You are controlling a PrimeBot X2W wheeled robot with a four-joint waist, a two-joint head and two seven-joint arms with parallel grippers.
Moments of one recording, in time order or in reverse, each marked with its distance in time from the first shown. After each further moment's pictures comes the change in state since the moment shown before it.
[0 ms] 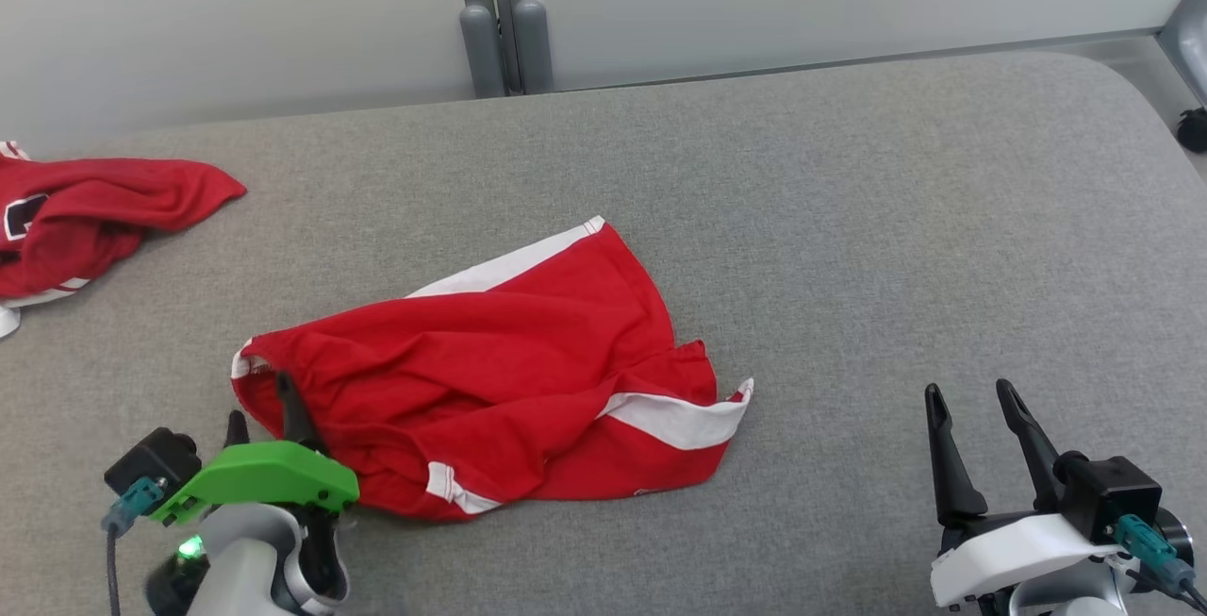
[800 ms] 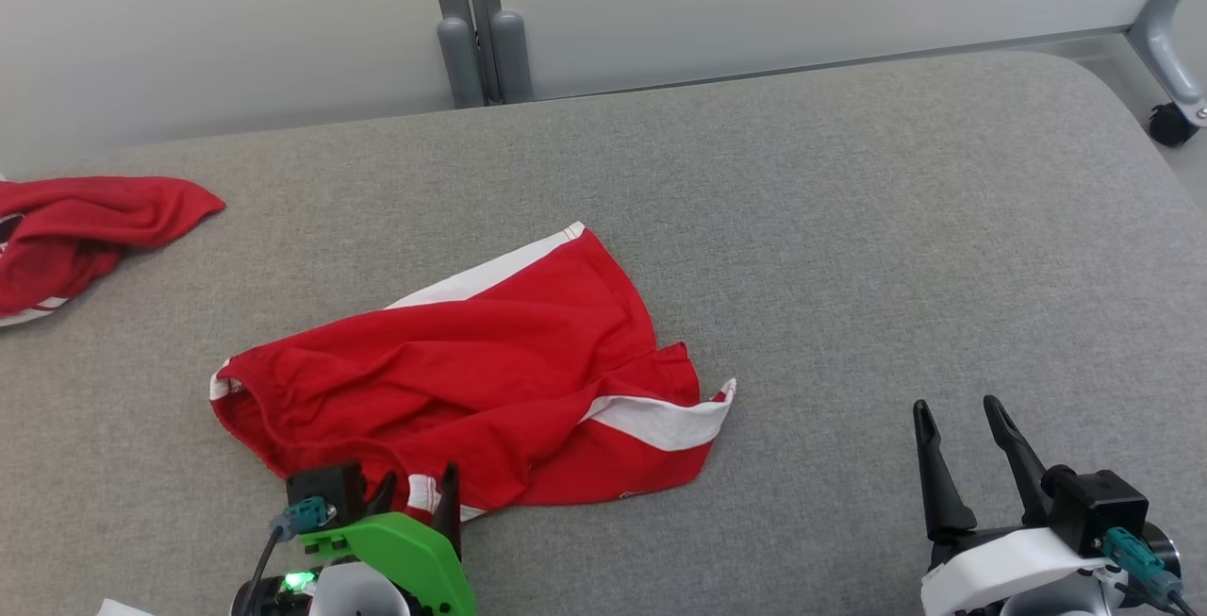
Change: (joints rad) left arm 0.249 0.082 -0.311 -0.393 0.327 0.038 0.358; right arm 0.020 0.004 0.026 0.002 0.010 0.000 0.000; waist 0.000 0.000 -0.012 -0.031
